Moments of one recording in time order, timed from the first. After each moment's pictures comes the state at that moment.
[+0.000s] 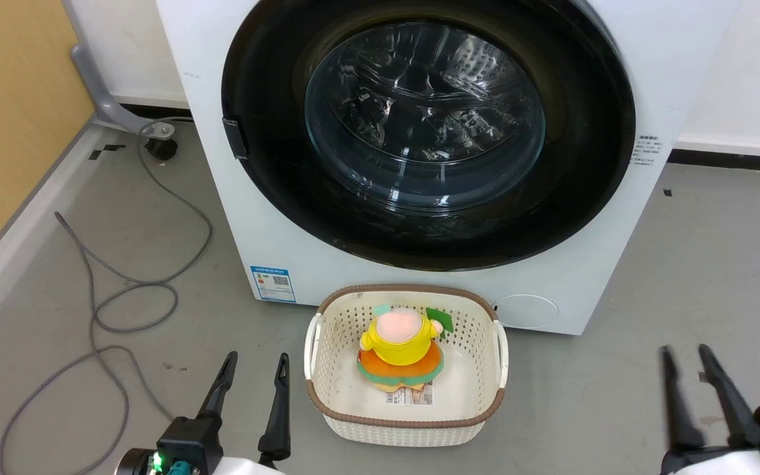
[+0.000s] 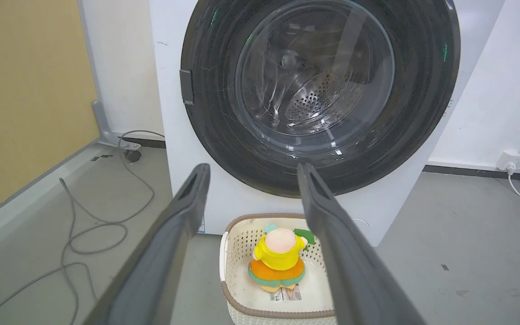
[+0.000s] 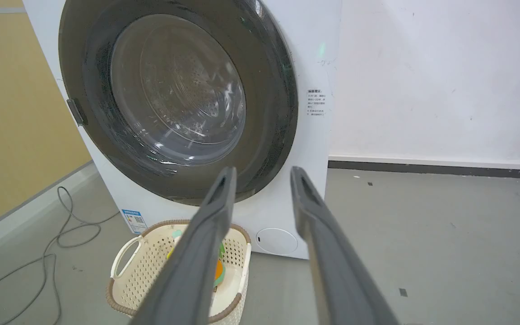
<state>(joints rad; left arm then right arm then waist) 0.05 0.08 -0.18 0.11 -0.19 0.04 -0.26 0.10 -0.07 -0.12 -0.01 0.14 0.13 -0.16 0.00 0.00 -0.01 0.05</state>
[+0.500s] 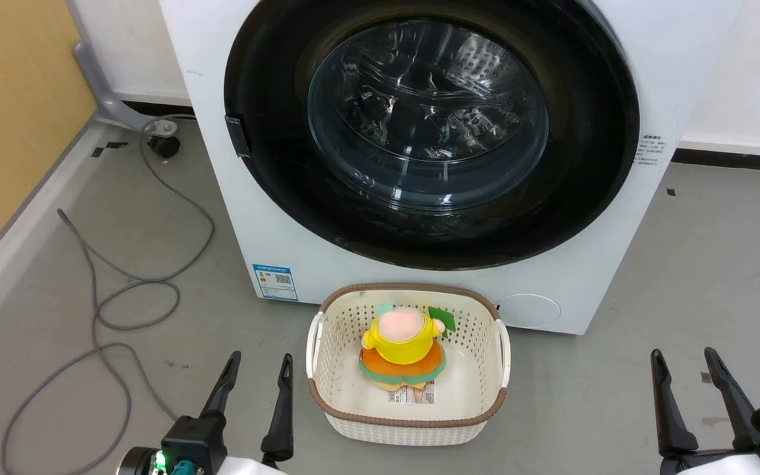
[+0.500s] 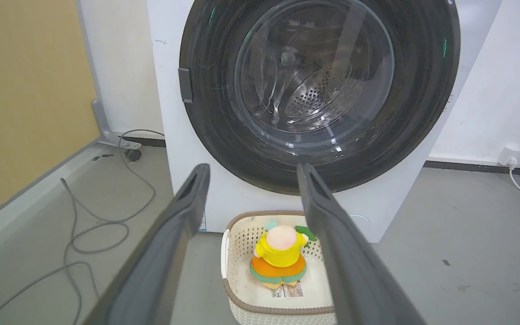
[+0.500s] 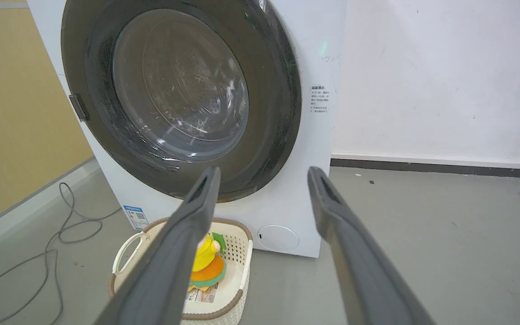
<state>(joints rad) 0.05 0.09 -0.19 0.10 -0.19 0.06 -0.25 0.12 -0.06 -0.12 -0.02 0.12 0.13 -0.16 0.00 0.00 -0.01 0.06</state>
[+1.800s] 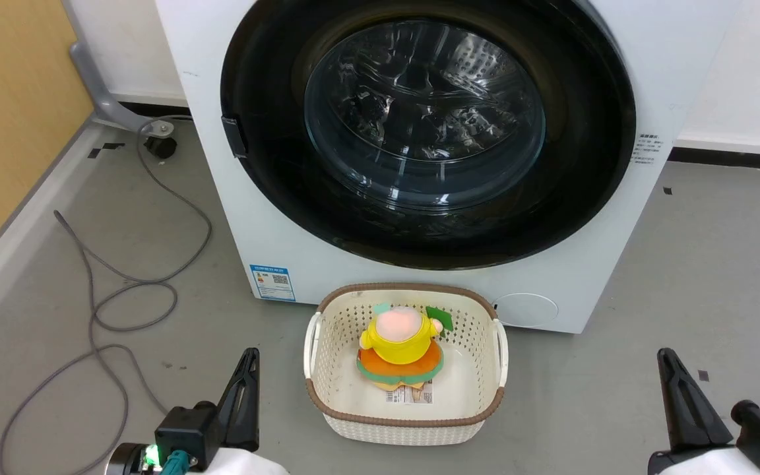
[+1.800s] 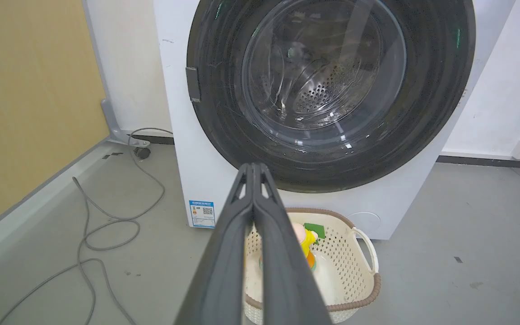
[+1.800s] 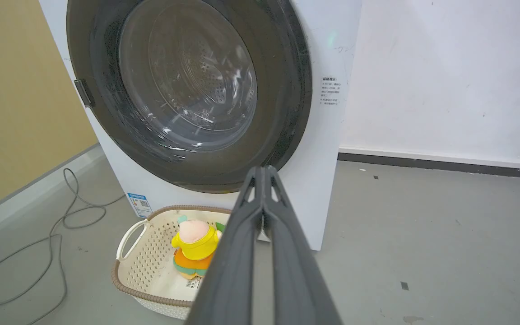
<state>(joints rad) 0.04 0.08 -0.16 0.08 -0.15 0.06 -0.19 0.11 -0.06 -0.09 -0.01 0.10 0.13 -0.12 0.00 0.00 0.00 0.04</state>
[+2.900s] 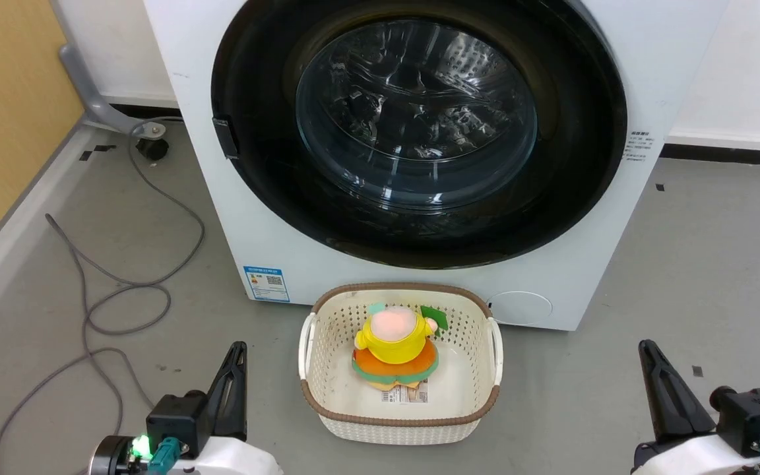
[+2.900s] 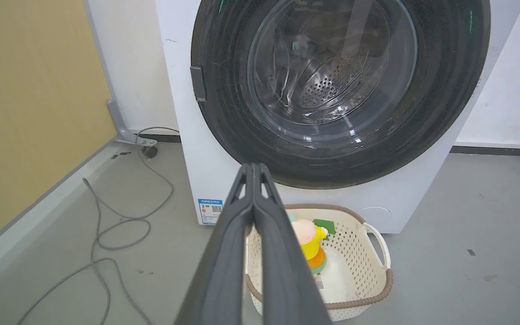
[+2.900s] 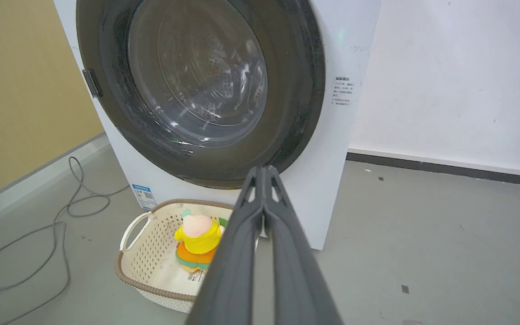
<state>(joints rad) 0.04 0.08 -0.11 0.05 -0.10 0.04 -0.13 0.07 -0.06 -0.06 -0.01 0.07 0.13 -0.08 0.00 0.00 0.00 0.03</state>
